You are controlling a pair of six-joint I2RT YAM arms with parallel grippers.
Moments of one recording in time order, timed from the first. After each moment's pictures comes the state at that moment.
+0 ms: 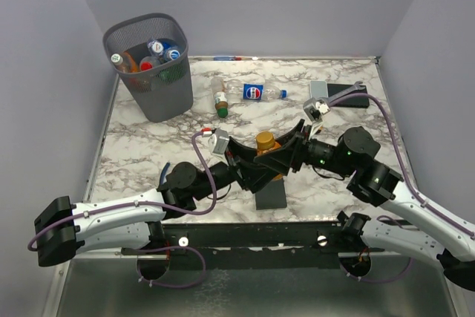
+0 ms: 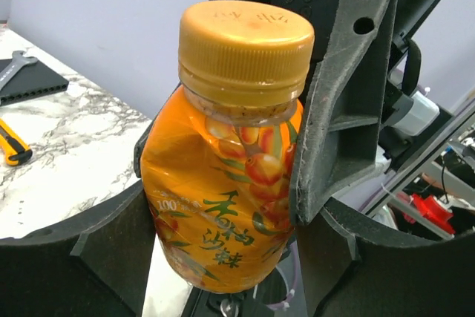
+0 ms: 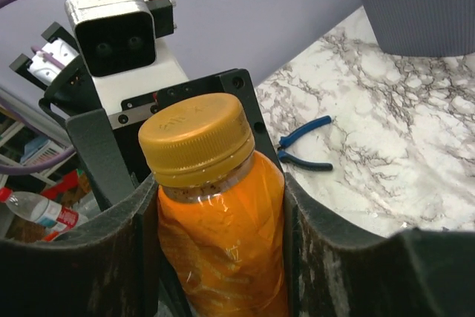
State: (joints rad) left arm -1.17 0.97 0.53 0.78 0.01 -0.54; right arm 0.89 0.82 0.86 -0.01 -0.30 0.53
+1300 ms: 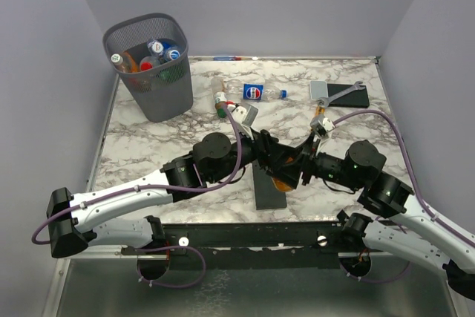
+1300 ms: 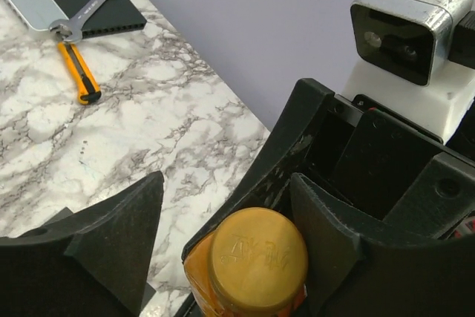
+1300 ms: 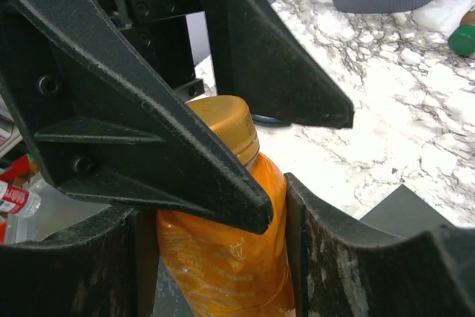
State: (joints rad) left arm -1.17 1.12 0.98 0.13 -0.17 -0.59; right arm 0.89 0.66 0.76 -0.17 -0.23 0.43
